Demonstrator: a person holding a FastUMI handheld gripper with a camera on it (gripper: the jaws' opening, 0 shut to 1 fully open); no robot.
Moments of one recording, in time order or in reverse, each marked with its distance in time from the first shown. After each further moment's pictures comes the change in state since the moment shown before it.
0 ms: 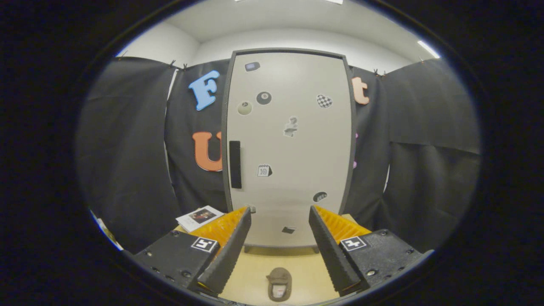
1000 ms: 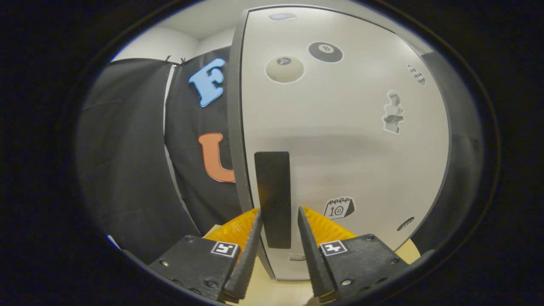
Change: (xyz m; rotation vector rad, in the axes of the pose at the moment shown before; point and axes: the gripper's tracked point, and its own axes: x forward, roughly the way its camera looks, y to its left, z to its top) arm 0.197 0.098 0.024 0.057 0.045 0.105
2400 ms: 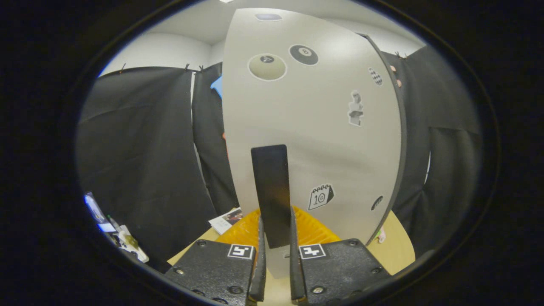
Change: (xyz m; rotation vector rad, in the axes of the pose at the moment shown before) arm -0.171 -0.050 -0.032 -0.011 0.029 0.127
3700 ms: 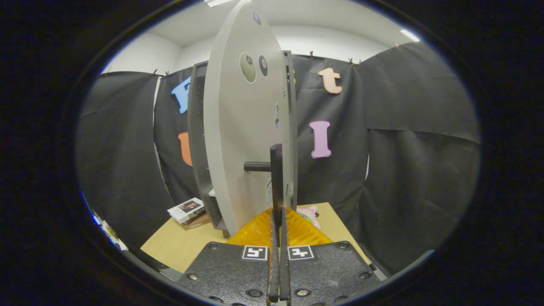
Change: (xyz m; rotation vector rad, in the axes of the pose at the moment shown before) arm -0.177 -0.166 -0.022 0.003 -0.019 -0.327
